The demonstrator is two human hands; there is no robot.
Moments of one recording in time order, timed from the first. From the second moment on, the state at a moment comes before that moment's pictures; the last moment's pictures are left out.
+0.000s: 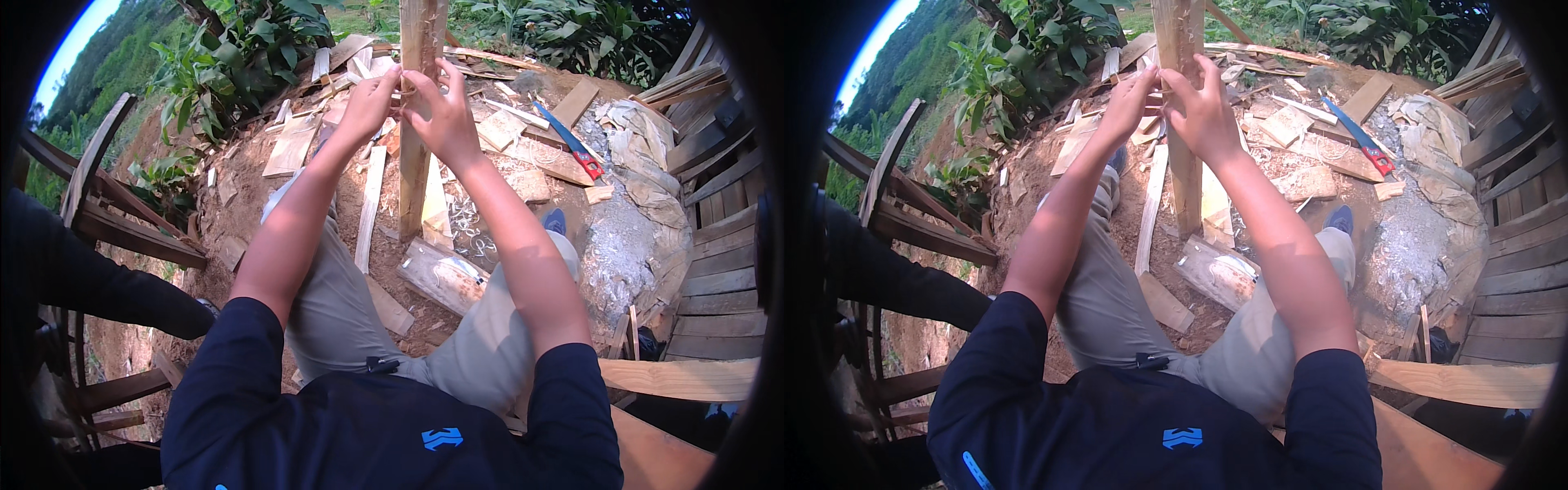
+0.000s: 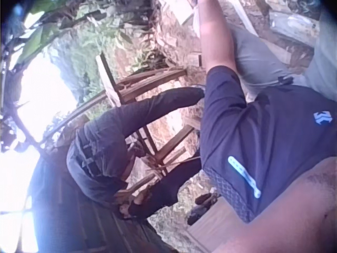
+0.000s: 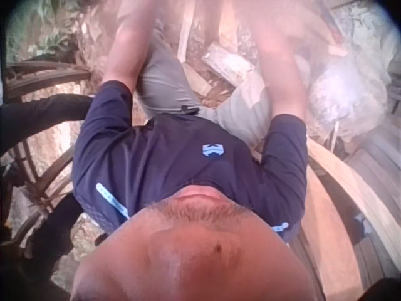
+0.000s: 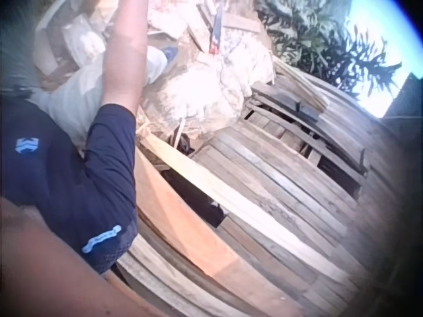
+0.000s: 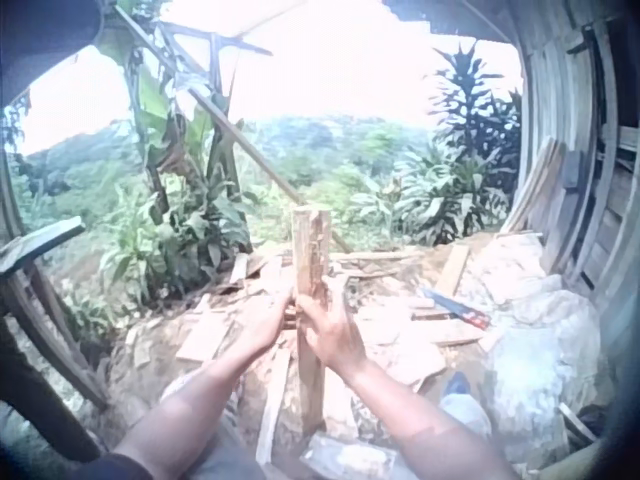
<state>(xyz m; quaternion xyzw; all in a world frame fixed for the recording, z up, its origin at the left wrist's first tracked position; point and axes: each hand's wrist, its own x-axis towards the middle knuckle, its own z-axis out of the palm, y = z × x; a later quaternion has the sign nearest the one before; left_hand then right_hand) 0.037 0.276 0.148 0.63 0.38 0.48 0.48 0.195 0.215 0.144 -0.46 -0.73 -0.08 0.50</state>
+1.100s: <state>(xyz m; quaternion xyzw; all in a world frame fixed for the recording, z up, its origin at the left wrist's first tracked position) 0.058 0.251 0.133 0.78 0.41 0.38 0.27 0.197 0.216 0.139 -0.49 -0.67 0.00 0.56</state>
